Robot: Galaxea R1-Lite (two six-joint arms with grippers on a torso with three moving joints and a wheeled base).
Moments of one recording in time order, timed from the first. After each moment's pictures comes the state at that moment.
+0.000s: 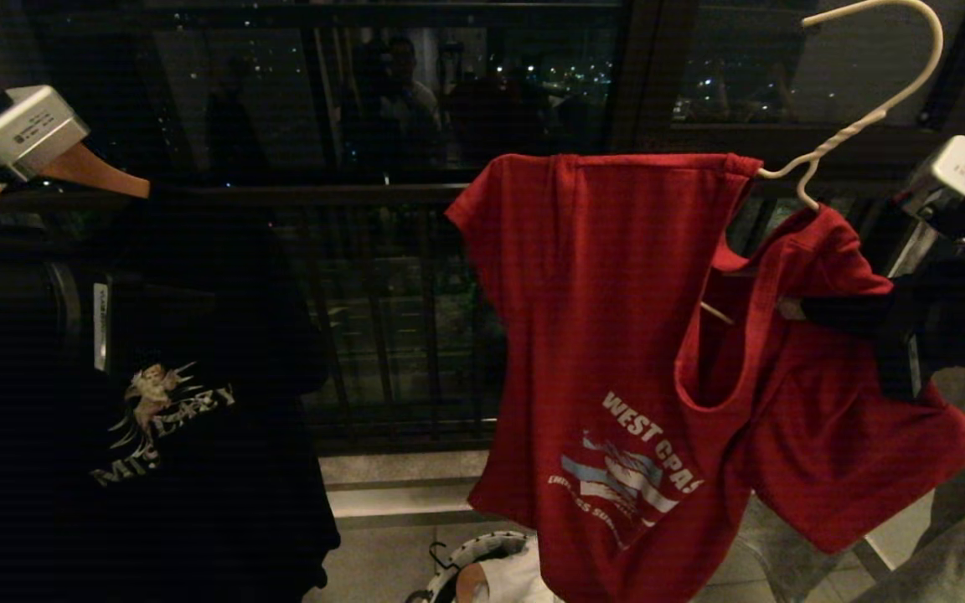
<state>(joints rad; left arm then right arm) -0.34 1.21 -1.13 0.28 -0.05 0.00 0.20 1.27 -1.01 0.05 0.22 -0.47</state>
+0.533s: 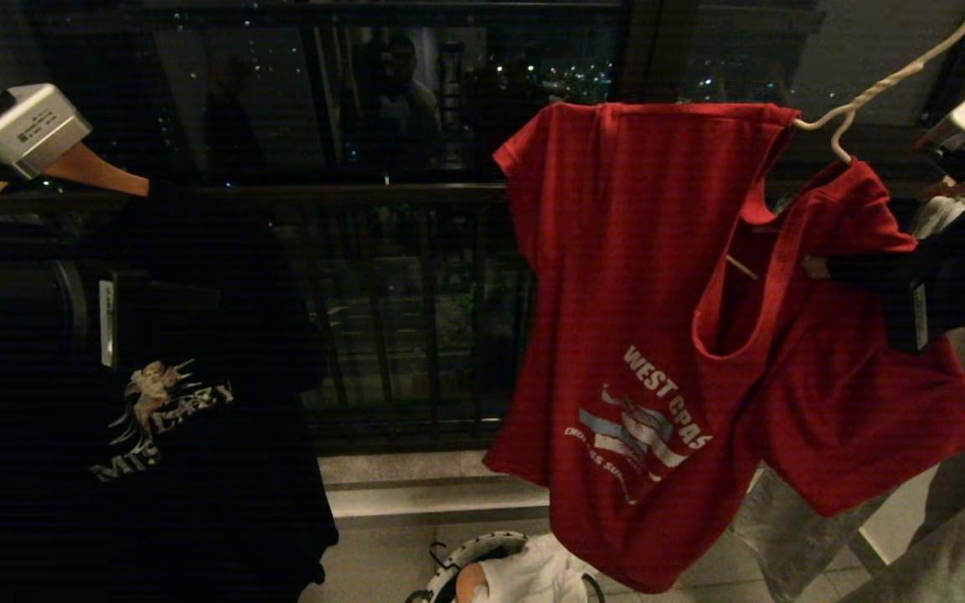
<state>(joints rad) -0.34 1.21 -1.12 0.26 -0.05 0.00 0.18 1.28 -1.08 0.04 0.09 -0.41</state>
